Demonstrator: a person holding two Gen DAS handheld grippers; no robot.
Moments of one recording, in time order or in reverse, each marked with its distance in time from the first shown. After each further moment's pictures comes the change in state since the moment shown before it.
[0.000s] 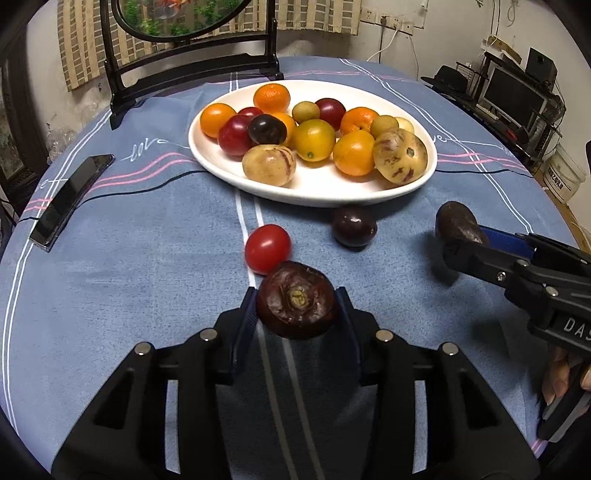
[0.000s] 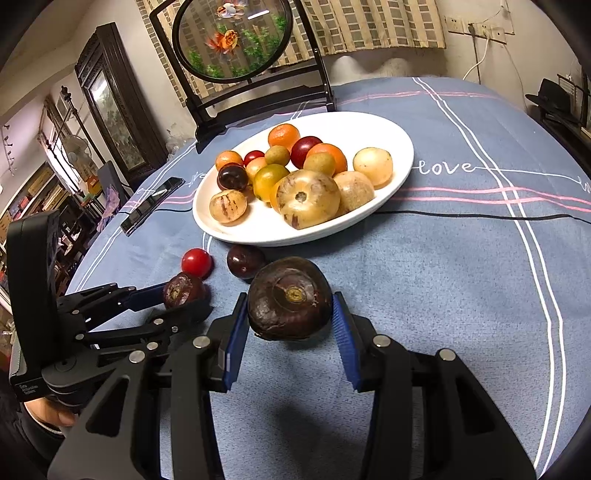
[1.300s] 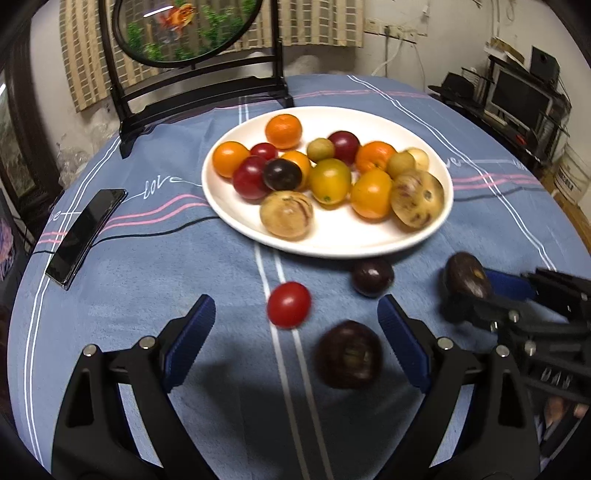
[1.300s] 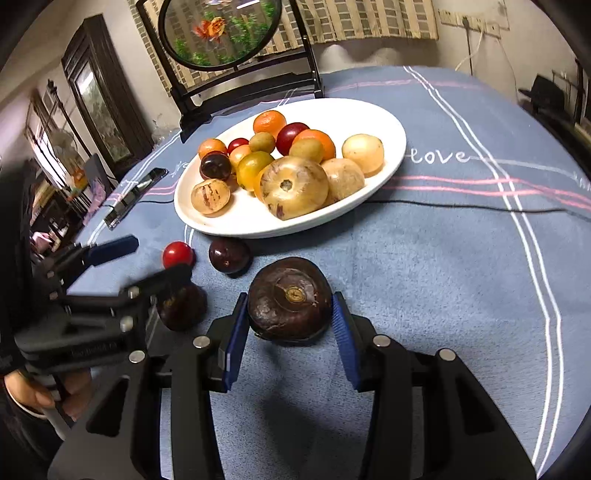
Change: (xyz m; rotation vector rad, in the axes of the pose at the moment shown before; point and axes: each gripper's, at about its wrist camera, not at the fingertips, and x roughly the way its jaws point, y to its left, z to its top) left arm -0.003 0.000 0.026 0.042 -0.047 0.061; right arm 0.011 -0.003 0.002 0.021 0.051 -0.046
